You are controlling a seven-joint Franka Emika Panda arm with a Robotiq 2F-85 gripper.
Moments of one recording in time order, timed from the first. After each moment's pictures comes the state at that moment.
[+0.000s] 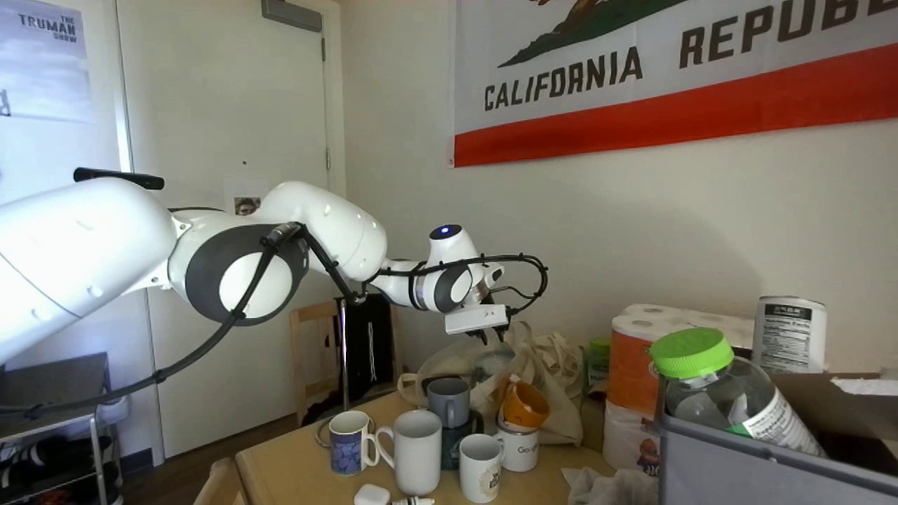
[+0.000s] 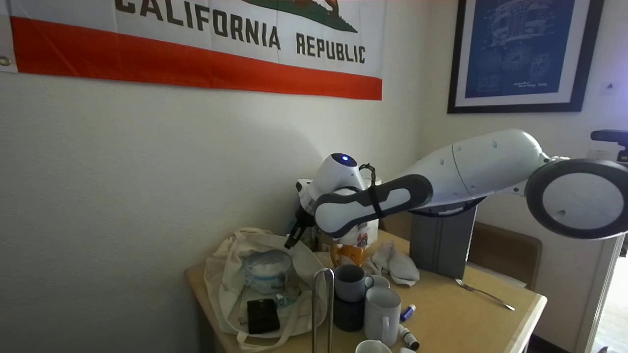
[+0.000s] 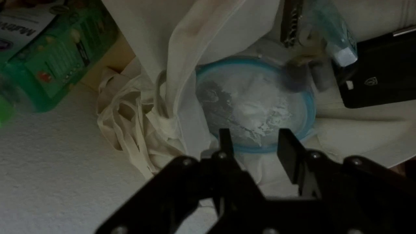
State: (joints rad) arm 0.08 1.05 0.16 -1.00 -0.18 2.65 -0.48
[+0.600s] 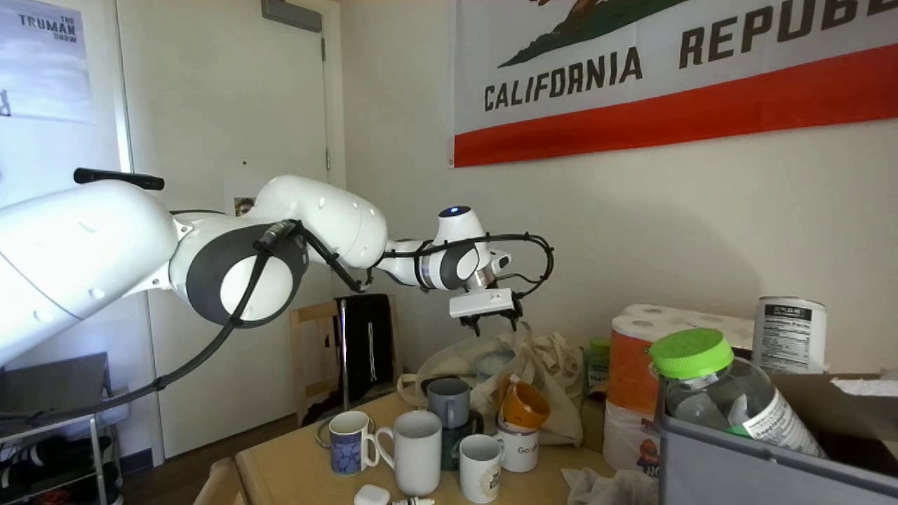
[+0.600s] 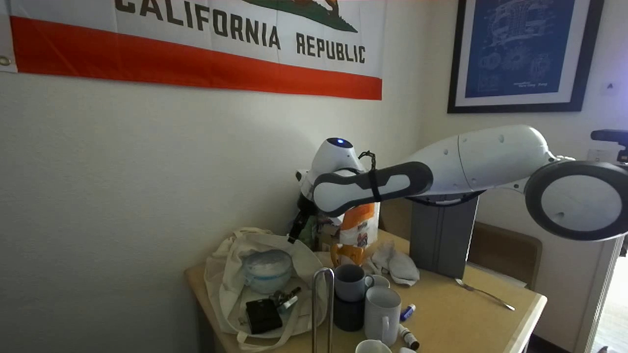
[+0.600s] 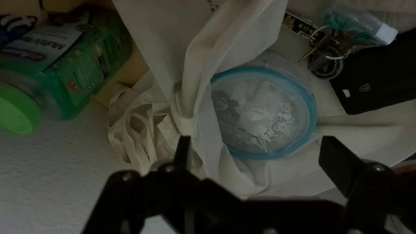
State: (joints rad) arm 0.09 1.06 0.15 -0.87 -0.18 2.43 -0.48
